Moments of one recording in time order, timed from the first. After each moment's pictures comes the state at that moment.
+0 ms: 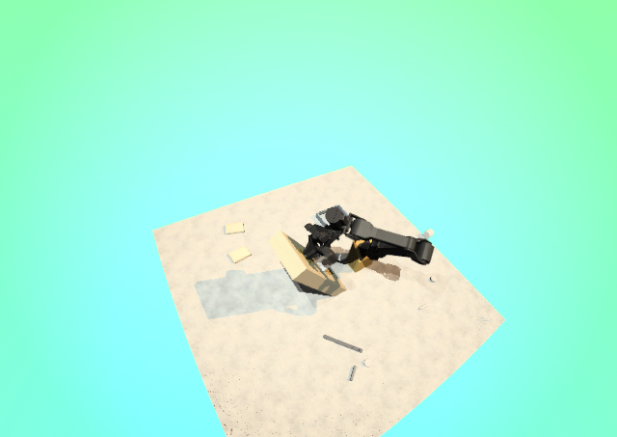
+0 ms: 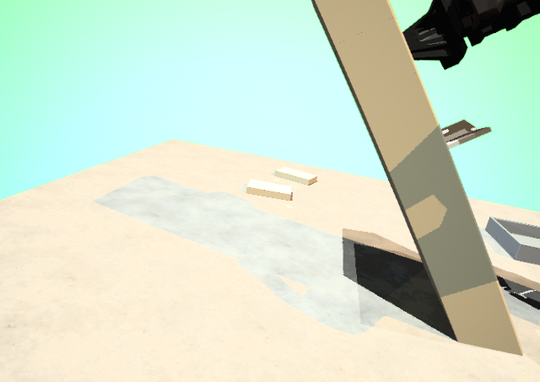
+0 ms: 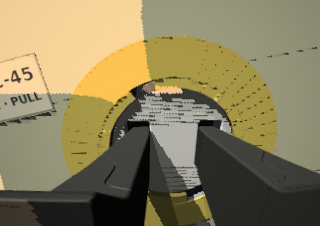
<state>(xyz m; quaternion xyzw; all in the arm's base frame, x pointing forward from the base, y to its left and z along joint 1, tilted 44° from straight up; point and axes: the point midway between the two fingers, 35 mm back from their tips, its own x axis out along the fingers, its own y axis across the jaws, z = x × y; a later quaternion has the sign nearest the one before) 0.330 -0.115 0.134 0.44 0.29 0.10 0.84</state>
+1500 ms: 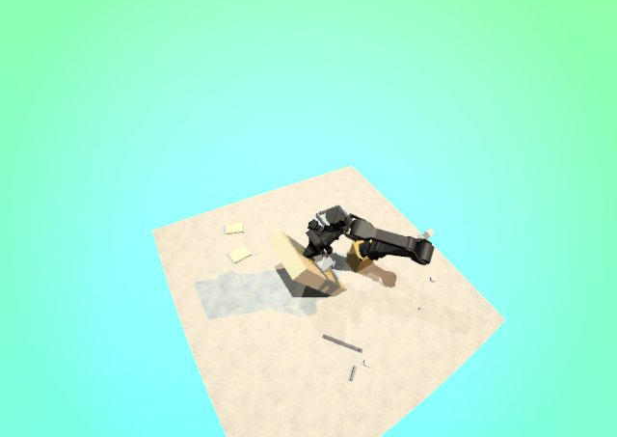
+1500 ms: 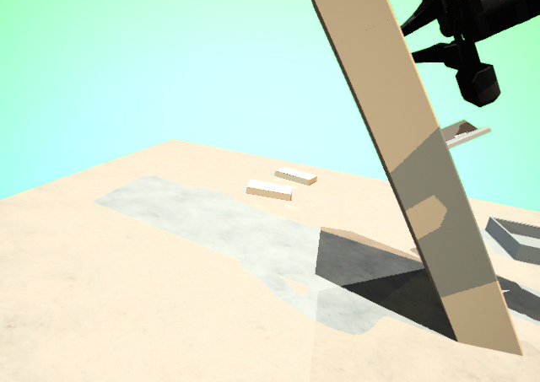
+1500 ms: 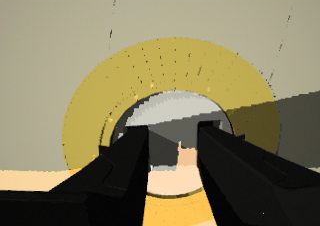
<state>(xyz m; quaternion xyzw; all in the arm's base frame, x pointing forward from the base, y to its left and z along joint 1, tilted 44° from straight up) 0.330 -0.115 0.132 0.84 0.29 -0.09 0.44</state>
